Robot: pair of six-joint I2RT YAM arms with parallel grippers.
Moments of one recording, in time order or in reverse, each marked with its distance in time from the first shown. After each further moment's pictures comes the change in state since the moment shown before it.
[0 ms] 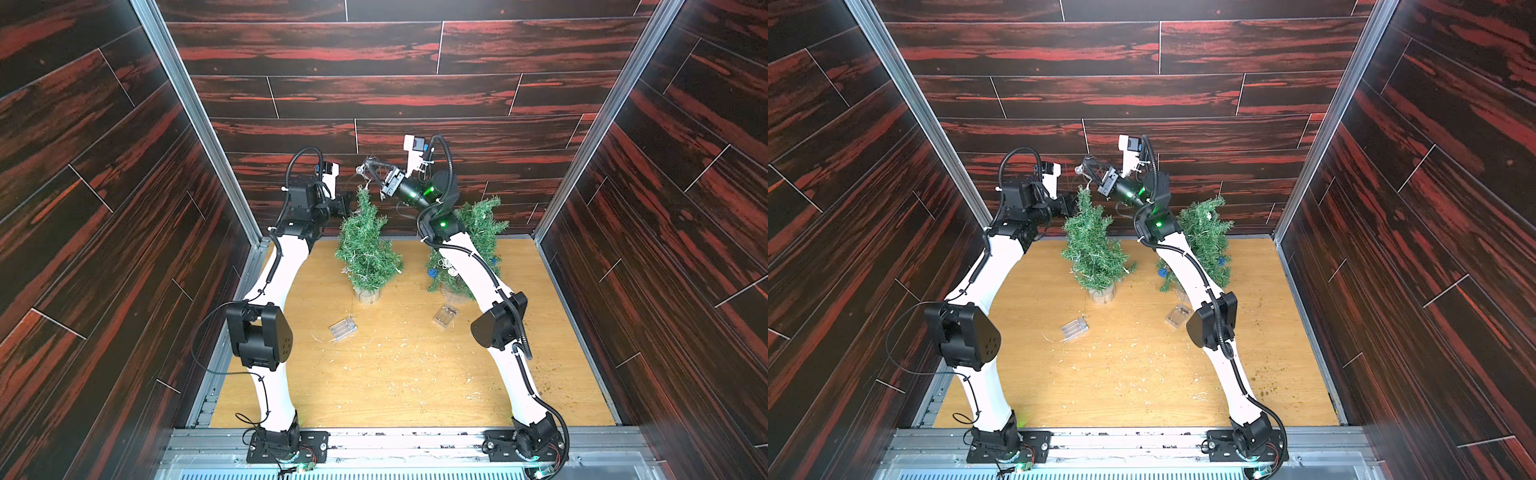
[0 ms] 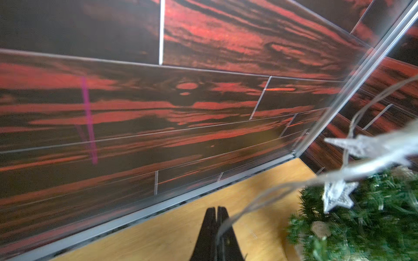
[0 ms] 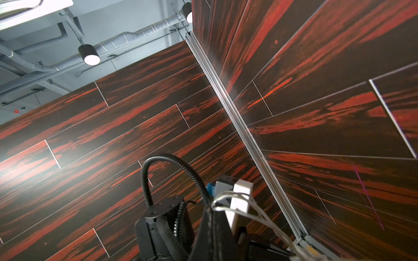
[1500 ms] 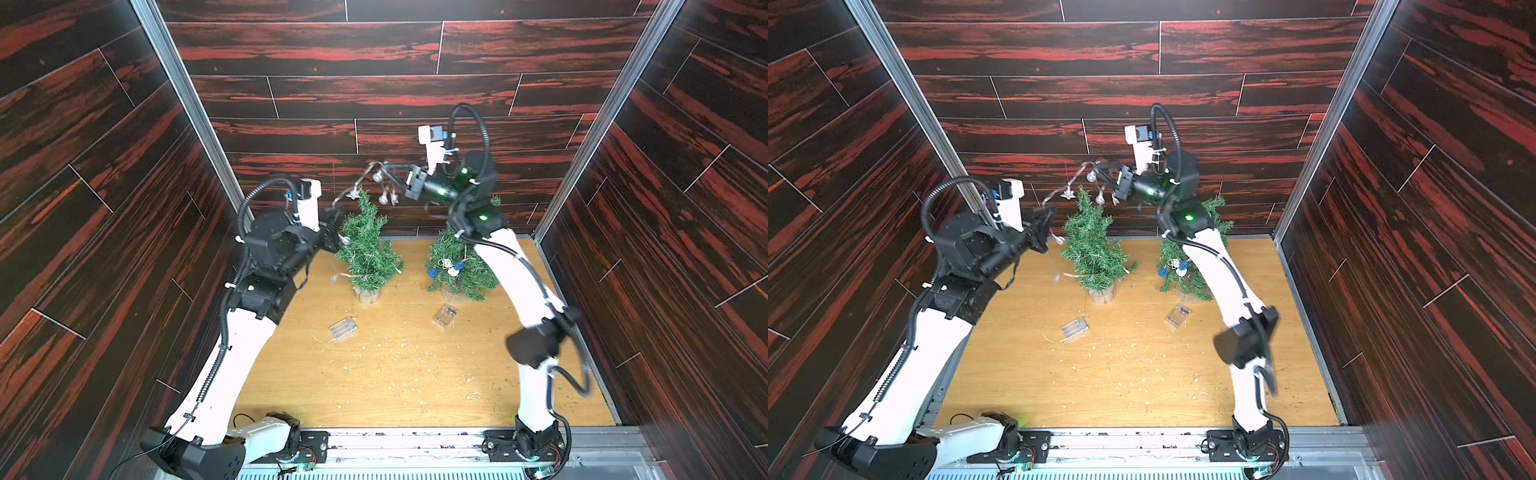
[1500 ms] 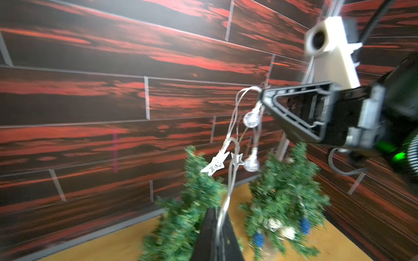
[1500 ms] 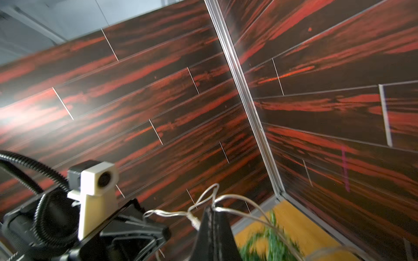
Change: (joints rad) left arm -0.183 -0.724 -0.501 0.005 -0.180 0.008; right arm -0.039 -0.449 -0.358 -0.339 -0.149 -0.290
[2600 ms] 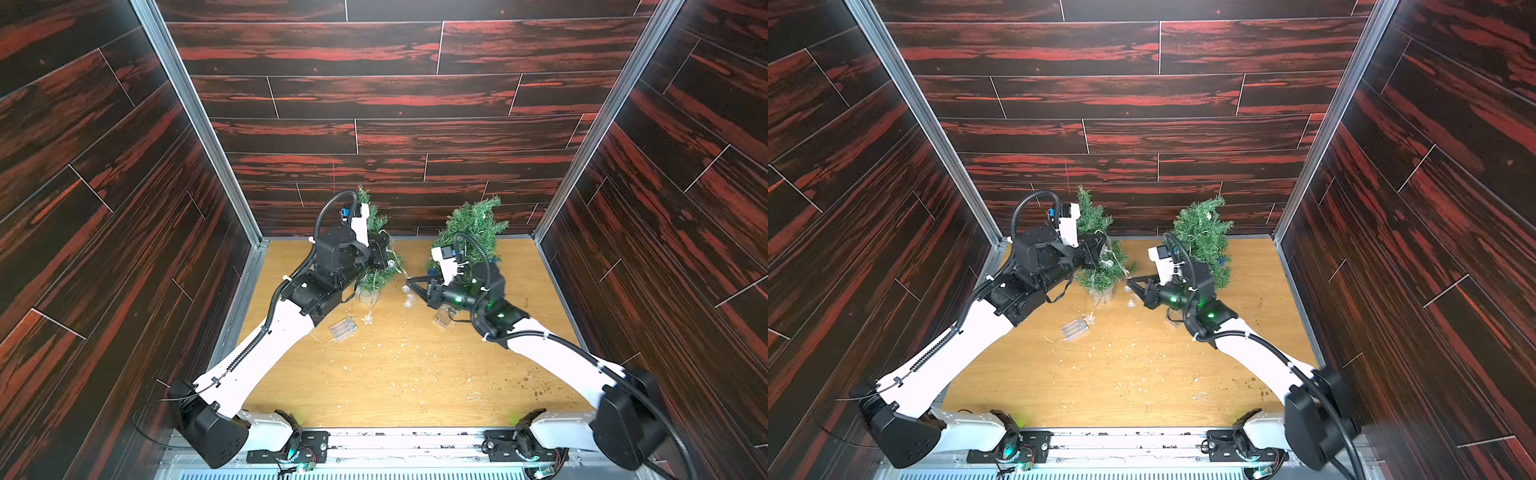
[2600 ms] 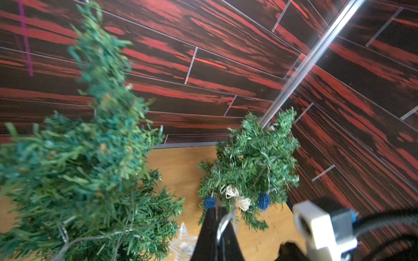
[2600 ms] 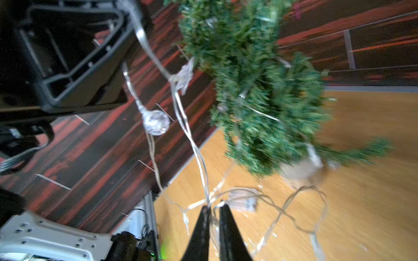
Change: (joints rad) left arm -0.288 0.146 -0.006 -0.057 -0.273 -0.310; right arm 0.076 -0.621 -1.398 0.423 0.126 0.004
